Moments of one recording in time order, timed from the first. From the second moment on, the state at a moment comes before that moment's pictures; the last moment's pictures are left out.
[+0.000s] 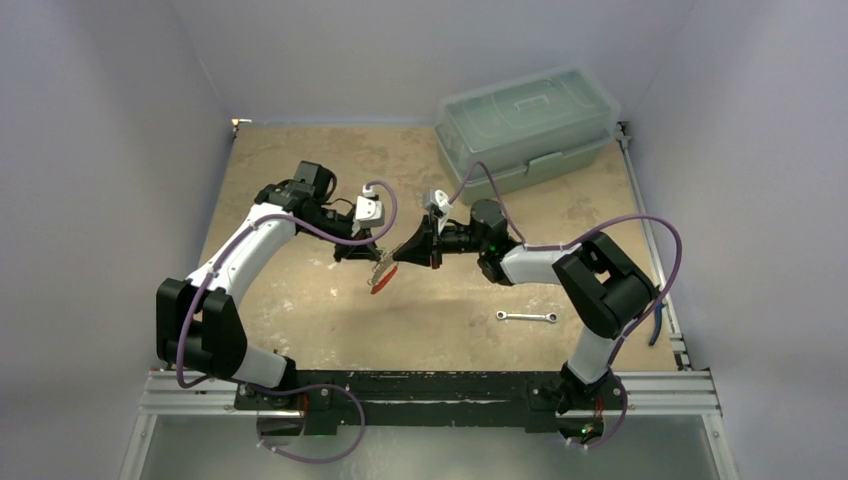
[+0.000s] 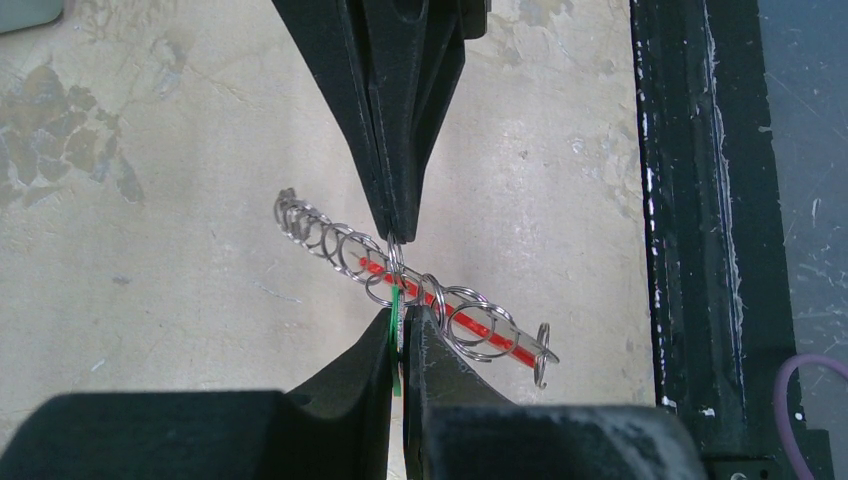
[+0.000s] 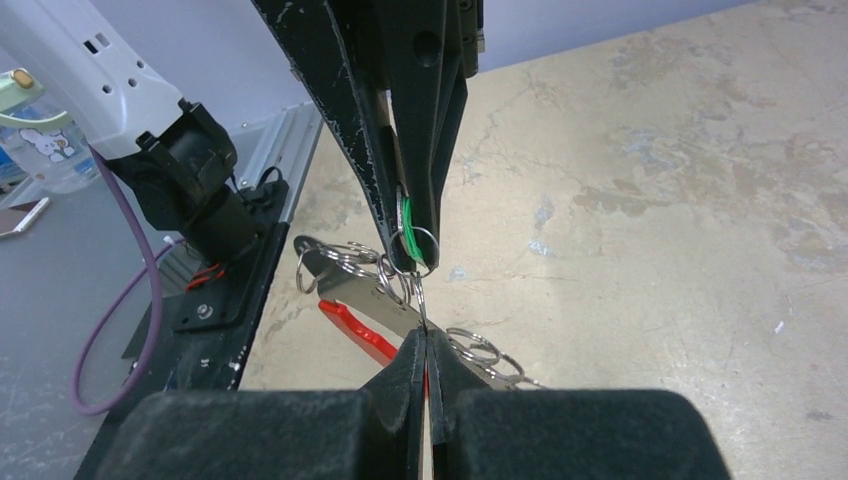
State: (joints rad) left arm -0.26 1.45 1.16 -0.93 0.97 1.03; right arm 0.65 1.76 0.80 0.94 -0.92 0.23
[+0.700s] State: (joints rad) left arm -0.27 1.45 1.16 -0.94 0.96 1.09; right arm 0.65 1.74 1.01 0.43 -0.98 -0.12
